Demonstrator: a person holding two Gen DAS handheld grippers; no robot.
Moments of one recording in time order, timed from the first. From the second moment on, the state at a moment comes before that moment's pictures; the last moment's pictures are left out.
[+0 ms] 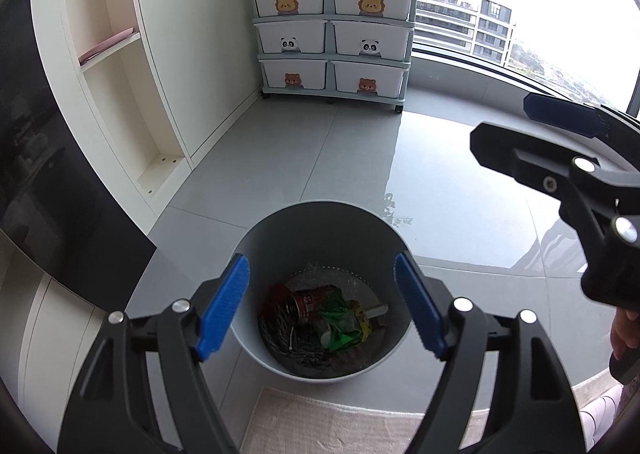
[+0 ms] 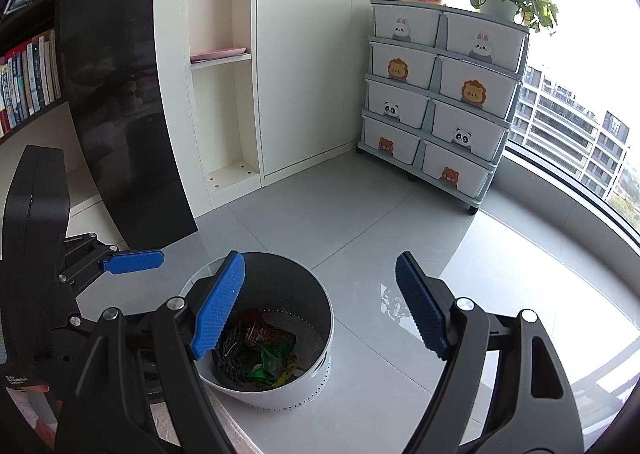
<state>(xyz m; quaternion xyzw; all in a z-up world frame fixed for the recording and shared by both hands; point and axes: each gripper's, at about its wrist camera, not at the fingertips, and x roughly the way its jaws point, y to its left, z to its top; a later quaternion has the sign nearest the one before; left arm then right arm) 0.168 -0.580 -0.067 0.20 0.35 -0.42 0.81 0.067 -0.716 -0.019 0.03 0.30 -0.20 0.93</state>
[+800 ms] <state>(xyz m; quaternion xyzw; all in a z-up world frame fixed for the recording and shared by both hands) 0.123 -0.253 -0.089 0.12 0.37 -0.23 0.89 0.032 -0.433 -0.087 0.00 0.32 -0.03 0.95</state>
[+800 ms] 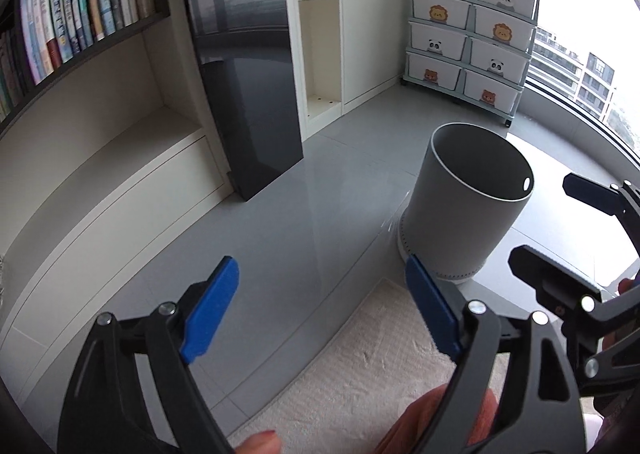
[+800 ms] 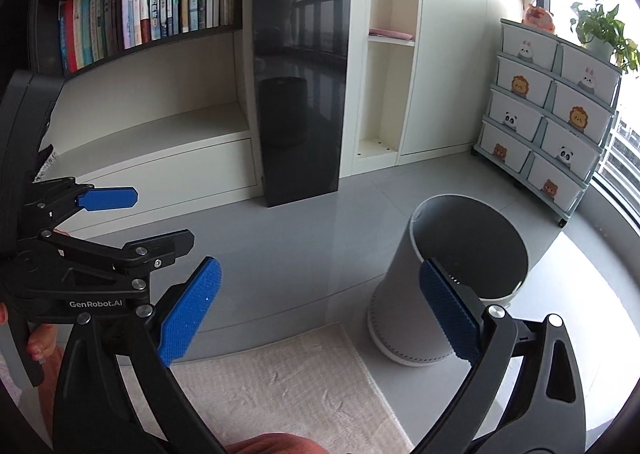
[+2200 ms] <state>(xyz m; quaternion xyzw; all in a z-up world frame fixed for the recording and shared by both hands) 0.023 0.024 -0.071 0.04 0.40 0.03 0.92 -0.028 -0.262 -0.081 -0.05 0.36 0.10 0.93</state>
